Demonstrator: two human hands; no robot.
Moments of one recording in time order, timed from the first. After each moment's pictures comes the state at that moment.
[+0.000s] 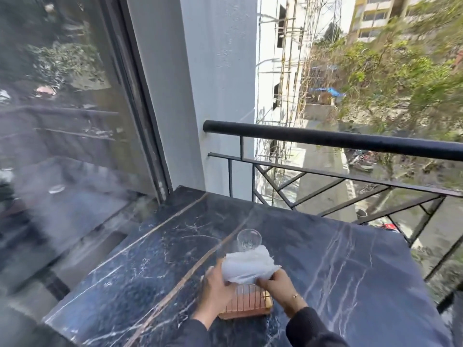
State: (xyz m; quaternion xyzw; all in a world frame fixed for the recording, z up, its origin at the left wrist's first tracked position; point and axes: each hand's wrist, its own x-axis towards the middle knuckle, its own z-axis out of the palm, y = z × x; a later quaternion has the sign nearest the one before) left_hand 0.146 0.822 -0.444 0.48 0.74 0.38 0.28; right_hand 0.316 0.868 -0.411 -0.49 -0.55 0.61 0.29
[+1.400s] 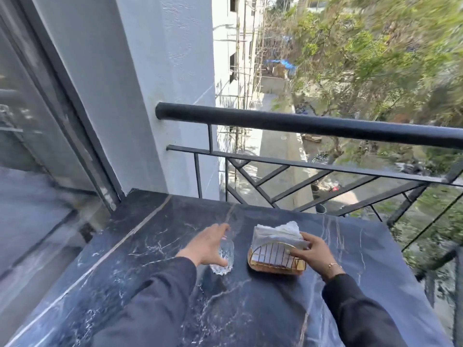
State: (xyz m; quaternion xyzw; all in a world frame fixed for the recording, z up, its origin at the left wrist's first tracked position) left_hand 0.116 1.019 -0.394 0.77 0.59 0.04 0.22; right_hand 0.402 1.018 -0.407 -0.64 -0.54 0.45 0.31
